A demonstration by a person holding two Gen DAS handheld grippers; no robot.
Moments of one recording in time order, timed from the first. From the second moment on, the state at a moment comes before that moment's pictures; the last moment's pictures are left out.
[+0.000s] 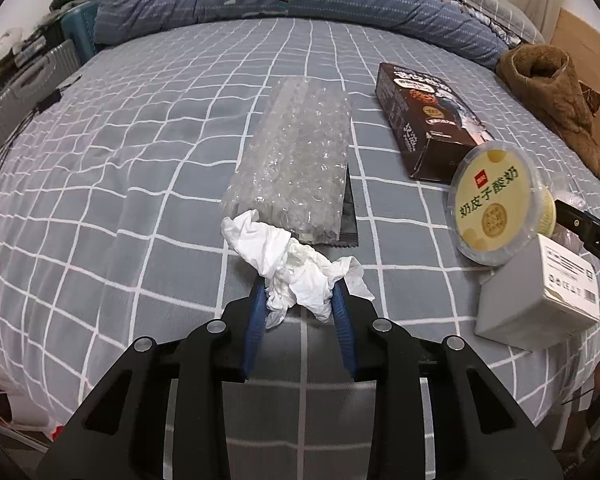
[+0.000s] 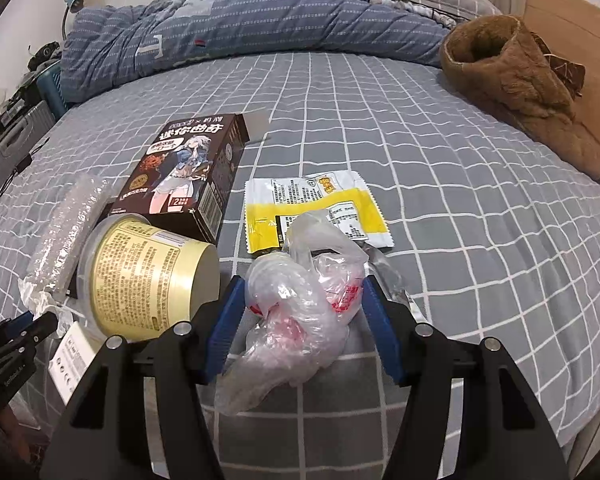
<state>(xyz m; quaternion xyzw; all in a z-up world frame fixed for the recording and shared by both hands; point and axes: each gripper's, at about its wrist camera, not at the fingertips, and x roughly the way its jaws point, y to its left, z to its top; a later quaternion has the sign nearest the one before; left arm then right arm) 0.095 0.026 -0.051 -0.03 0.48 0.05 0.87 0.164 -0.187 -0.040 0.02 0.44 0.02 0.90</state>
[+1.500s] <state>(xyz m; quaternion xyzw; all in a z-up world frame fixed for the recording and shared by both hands) -0.002 -0.011 0.004 -0.04 0.46 -0.01 0.89 0.028 -0.184 0.007 0.03 0.43 0.04 0.90</state>
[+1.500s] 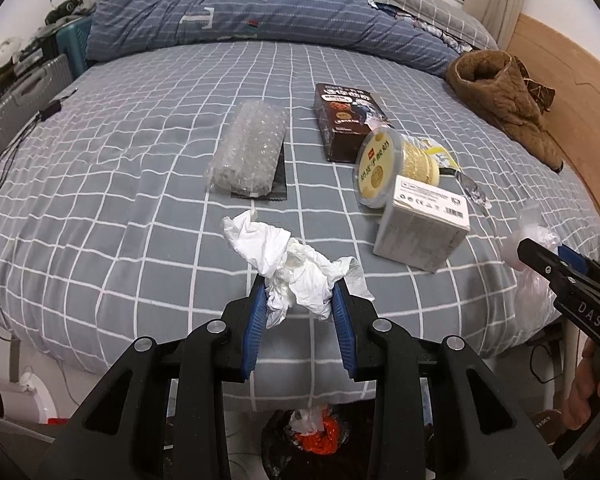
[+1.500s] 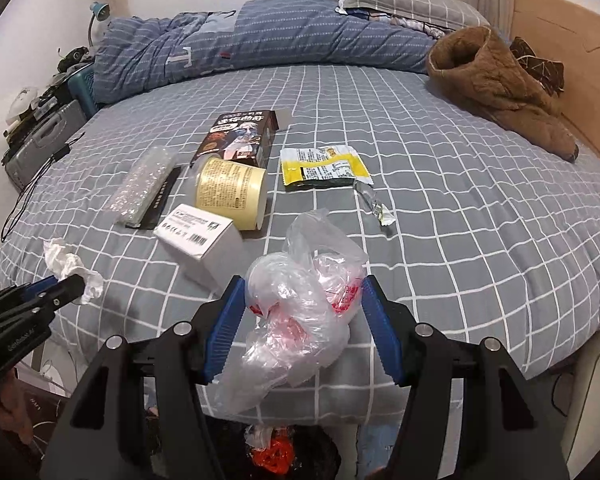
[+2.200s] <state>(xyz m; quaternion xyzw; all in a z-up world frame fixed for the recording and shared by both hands) -0.056 -0.021 0.009 -0.05 0.46 -0.02 0.89 -0.032 -0.156 0.013 0.03 0.43 0.06 0.90</state>
